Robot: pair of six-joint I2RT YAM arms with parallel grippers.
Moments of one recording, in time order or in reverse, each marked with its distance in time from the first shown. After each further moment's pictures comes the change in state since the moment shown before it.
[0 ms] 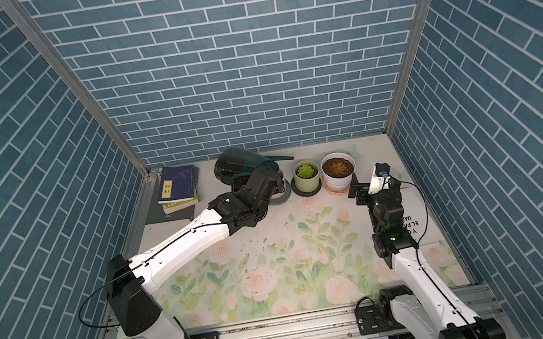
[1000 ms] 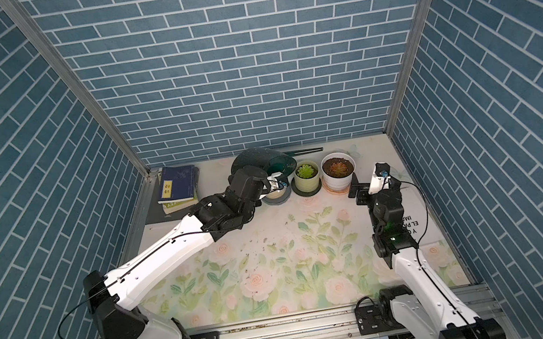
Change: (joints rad) left arm -0.002 -0.135 -0.011 -0.031 0.364 -0.258; right arm -0.001 -0.003 0.000 -0.001 0.005 0.000
